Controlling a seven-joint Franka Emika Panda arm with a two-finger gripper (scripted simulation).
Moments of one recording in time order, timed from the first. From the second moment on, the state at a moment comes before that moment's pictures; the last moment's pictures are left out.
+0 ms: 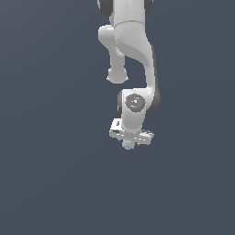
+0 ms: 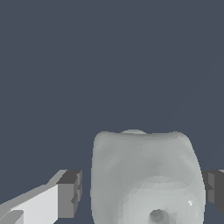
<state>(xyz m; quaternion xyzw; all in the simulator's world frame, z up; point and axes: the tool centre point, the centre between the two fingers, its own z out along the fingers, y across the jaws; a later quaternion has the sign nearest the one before) 0.014 0.060 0.041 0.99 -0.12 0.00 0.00</state>
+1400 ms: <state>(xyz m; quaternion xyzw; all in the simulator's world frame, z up) -0.005 0.056 0.084 0.99 -0.12 0.00 0.00</state>
